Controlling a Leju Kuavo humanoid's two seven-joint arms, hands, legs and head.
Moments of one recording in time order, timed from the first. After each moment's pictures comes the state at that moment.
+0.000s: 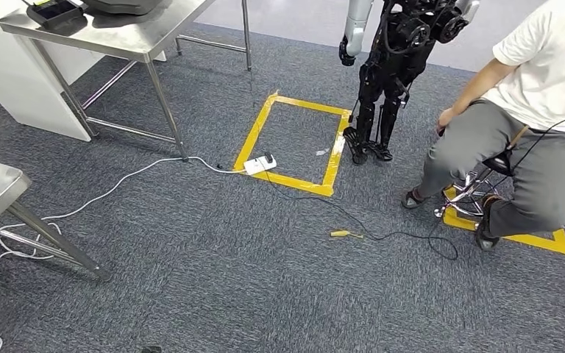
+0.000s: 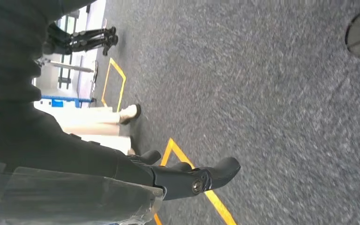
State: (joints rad) left arm -0.09 -0.04 -0.32 -0.18 0.32 0.35 -0.31; right arm -0.06 0.07 -0.76 -0.21 1.23 -0.12 0.20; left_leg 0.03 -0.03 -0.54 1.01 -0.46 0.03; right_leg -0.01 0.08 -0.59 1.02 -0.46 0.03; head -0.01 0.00
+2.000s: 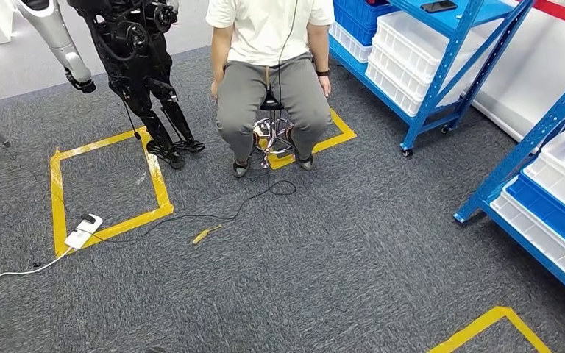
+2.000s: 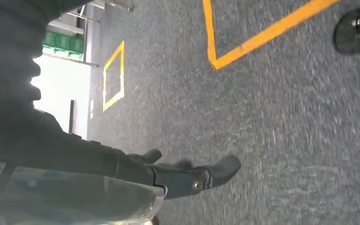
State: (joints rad) left arm -0.10 -0.04 -0.34 -0.19 0.30 0.33 -0.29; right arm -0.06 0.07 -0.77 -0.20 1.23 -0.11 0.19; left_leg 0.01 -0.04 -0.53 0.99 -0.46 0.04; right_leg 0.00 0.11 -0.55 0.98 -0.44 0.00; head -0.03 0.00
